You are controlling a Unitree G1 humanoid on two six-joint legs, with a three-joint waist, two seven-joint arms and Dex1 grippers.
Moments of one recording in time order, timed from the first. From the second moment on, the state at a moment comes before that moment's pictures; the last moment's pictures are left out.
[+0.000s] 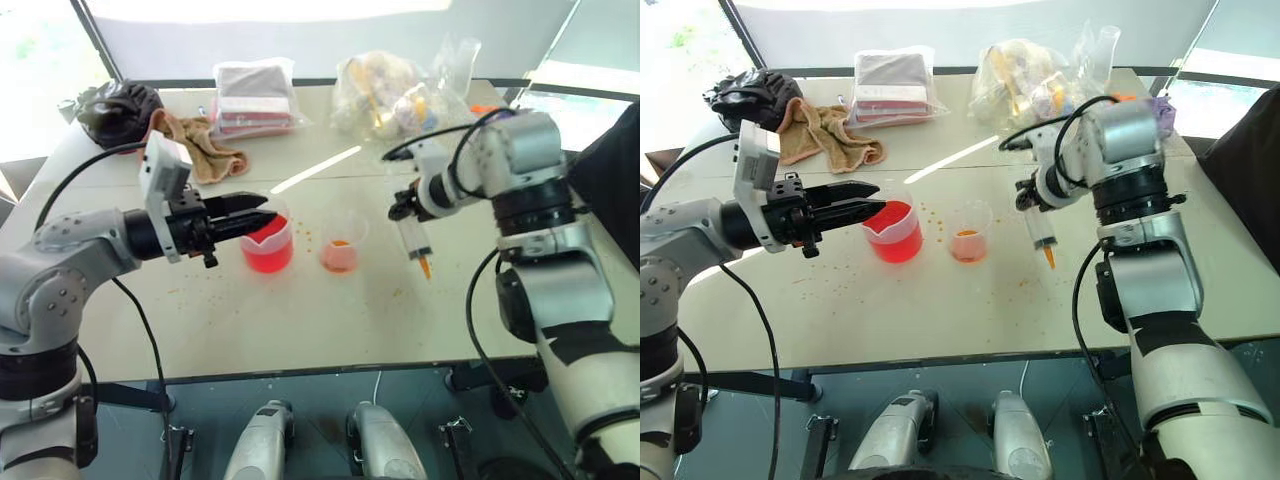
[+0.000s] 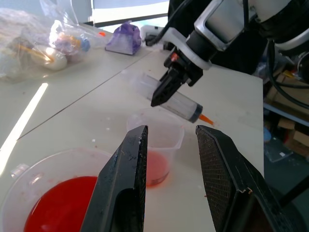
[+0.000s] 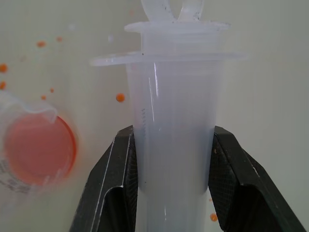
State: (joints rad) left arm -0.50 0.75 0.27 -0.42 -0.87 0.95 -0.80; right arm -1.26 -0.45 0.15 0.54 0.36 1.60 0.28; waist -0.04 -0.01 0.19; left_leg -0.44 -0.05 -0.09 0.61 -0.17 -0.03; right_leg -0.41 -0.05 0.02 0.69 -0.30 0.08
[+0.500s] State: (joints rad) left arm -0.38 0.81 0.34 -0.52 -1.02 0.98 -0.71; right arm -1.17 -0.60 0.21 0.32 0.37 1.44 0.51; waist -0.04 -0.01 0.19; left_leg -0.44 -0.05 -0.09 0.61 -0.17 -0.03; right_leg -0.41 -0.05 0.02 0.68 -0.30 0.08
